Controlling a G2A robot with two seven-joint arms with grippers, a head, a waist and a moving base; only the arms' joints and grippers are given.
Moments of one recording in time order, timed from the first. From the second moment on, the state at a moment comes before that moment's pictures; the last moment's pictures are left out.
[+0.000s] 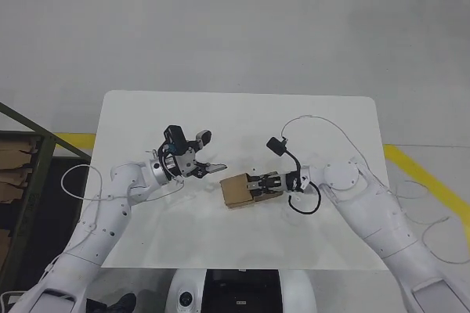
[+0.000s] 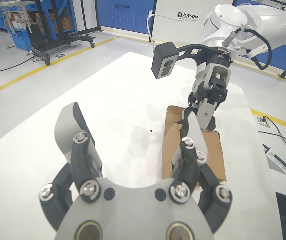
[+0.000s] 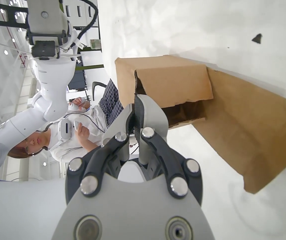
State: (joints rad) left arm 1.20 -1.05 -1.20 -1.38 1.25 -0.85 0.29; right arm -0.94 -1.15 0.88 -1.31 0.12 -0.13 1.09
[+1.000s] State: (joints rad) left arm 1.13 -1.07 -1.05 -1.37 1.40 -0.91 0.31; right arm -1.11 -1.08 1.19 -1.41 0.40 -0.13 1.15
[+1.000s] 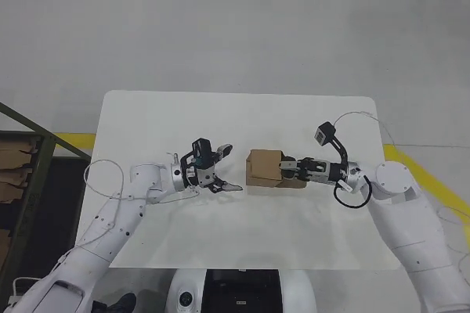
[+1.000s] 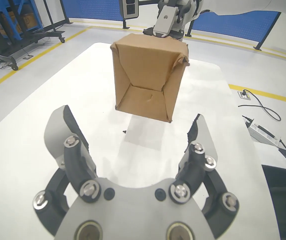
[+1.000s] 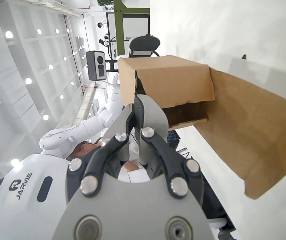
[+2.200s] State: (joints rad) left arm 1.02 -1.11 -0.92 -1.33 1.40 -0.95 0.28; right arm -1.10 -1.08 1.13 -1.42 0.34 -0.17 1.13
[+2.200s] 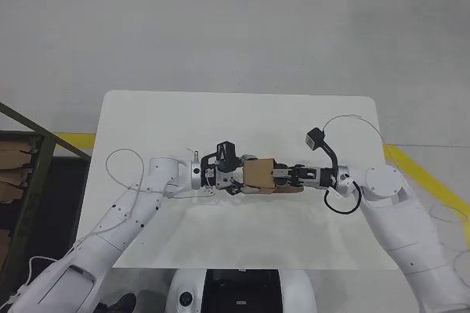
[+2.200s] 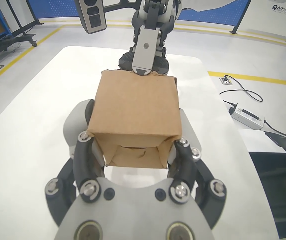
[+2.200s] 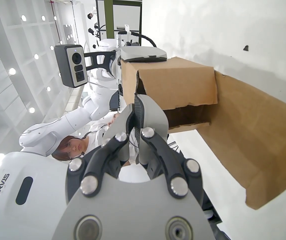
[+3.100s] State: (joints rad) left arm 1.07 -1.10 -0.97 -1.35 1.36 -0.94 0.29; right arm -1.12 -1.07 1.17 -1.42 0.36 -0.18 1.11
